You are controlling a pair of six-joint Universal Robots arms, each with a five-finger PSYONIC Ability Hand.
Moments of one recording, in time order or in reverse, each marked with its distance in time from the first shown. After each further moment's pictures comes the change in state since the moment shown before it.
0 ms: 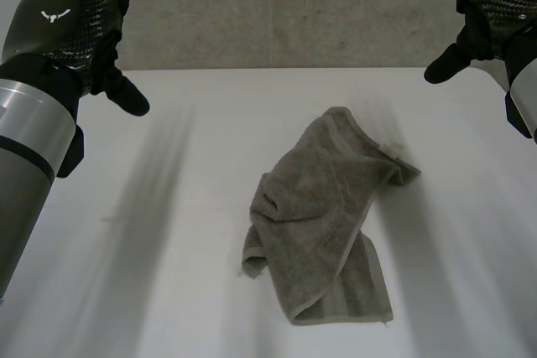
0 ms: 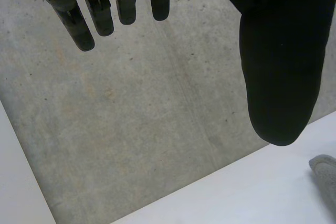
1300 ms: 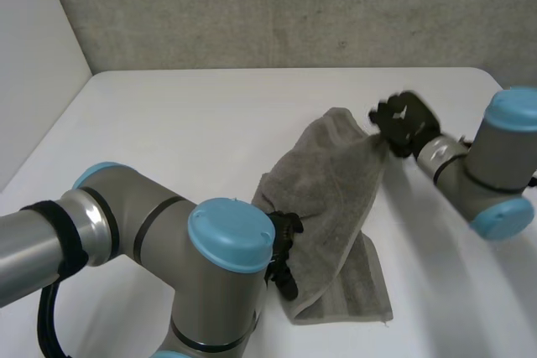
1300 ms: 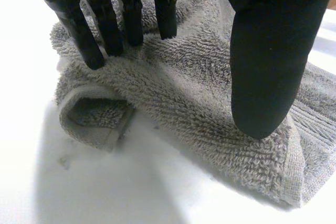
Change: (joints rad) left arm -0.384 -0.715 0.124 -0.084 -0.039 -0.453; right arm -0.139 0.732 -0.183 -0.207 -0.347 -0.465; left_hand 0.205 0.206 0.206 0.203 0.171; right_hand 0.763 0.939 0.972 0.960 0.905
